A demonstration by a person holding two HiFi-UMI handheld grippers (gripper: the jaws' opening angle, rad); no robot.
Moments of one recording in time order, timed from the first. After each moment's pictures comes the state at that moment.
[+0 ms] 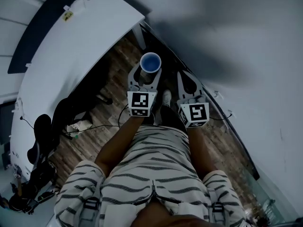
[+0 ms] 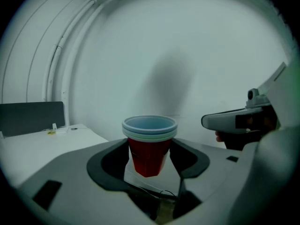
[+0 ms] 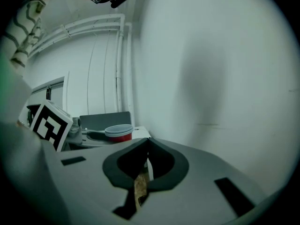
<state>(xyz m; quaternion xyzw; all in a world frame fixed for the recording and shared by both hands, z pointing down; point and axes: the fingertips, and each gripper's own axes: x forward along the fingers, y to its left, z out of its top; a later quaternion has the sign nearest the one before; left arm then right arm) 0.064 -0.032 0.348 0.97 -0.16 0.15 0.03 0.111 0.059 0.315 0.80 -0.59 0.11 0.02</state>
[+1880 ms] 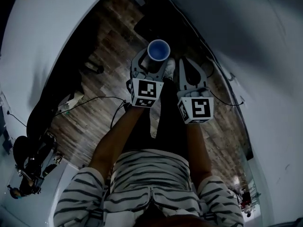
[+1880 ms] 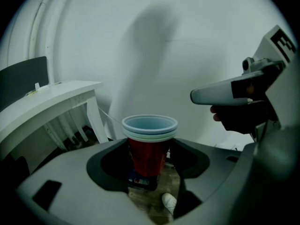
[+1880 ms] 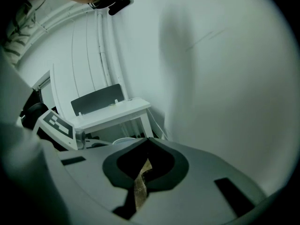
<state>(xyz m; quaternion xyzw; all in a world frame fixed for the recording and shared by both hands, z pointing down) 0.091 -0.035 0.622 0.93 -0.11 0.33 0.07 0.140 0.015 0.548 0.78 -0.57 0.26 0.04</state>
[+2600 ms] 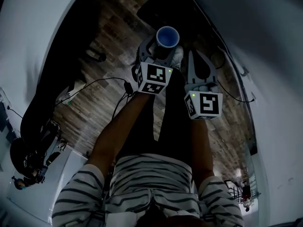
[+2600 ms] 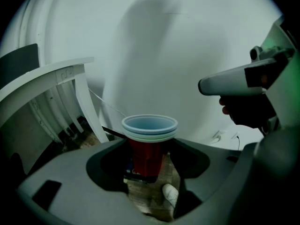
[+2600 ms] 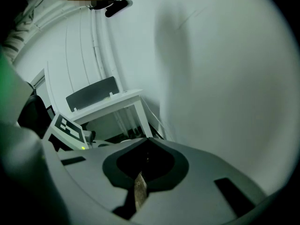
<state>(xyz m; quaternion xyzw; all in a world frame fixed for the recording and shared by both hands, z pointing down) 0.094 -0.027 0.712 0.91 -0.09 0.39 0.08 0.141 0.026 0.619 0.78 -0.55 0.29 0.04</state>
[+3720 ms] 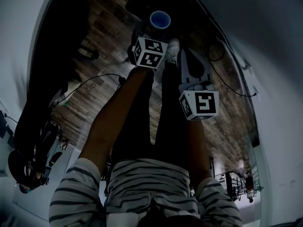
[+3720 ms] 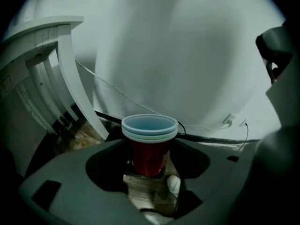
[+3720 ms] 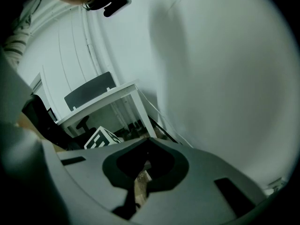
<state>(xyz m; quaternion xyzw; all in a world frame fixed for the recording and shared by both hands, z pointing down) 0.112 -0.040 0.841 0.88 -0.08 0.46 0.08 0.131 0.044 0.673 0.77 -0.54 0.34 0.03</state>
